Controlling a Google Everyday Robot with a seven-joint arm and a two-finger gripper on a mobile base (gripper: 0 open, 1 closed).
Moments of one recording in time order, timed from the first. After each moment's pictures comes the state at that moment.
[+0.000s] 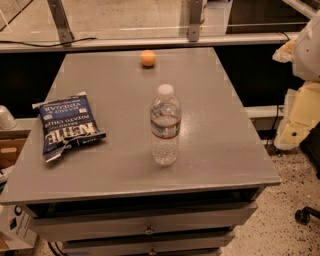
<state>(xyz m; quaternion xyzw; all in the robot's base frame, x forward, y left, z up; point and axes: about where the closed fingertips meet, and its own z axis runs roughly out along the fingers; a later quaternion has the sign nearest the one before) 0.438 -0.217 0.976 -0.60 0.78 -0.03 0.16</state>
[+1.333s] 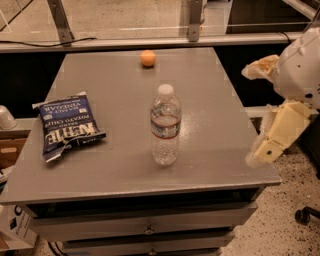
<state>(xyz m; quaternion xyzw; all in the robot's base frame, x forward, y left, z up) 0.412 -0.153 0.967 -0.62 0.74 0.11 0.25</state>
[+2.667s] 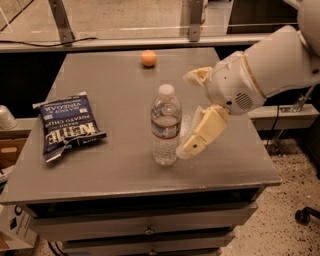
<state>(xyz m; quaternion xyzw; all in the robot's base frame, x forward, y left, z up) 0.449 -0.049 0.937 -0.61 0.68 0.23 0.33</state>
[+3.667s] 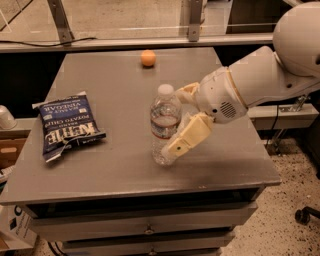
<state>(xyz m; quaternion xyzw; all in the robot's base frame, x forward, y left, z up) 0.456 -0.029 0.907 -0.59 0.69 0.28 0.32</state>
